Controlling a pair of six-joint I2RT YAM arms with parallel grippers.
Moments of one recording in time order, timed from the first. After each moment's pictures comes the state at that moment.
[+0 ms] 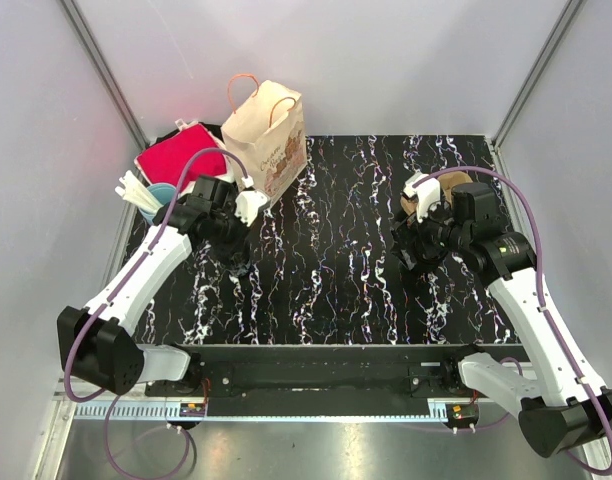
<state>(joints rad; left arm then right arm) -0.34 1.30 1.15 -0.88 0.23 0.38 0.29 0.99 1.12 -0.79 -0.32 -0.31</state>
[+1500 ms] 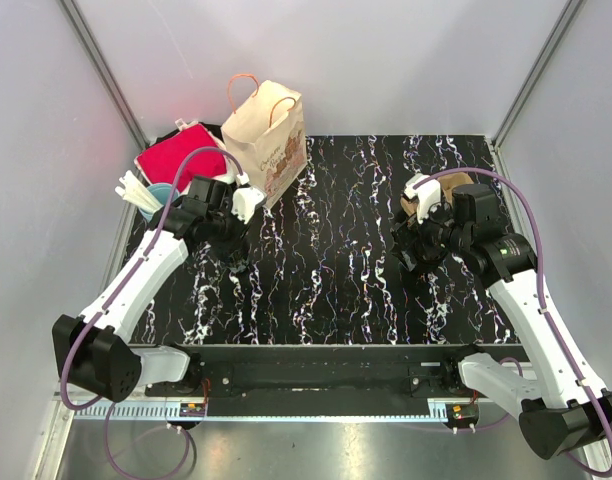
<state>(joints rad) -0.34 1.27 1.14 -0.83 0.18 0.36 0.29 0.98 1.12 -0.79 -0.33 -0.31</state>
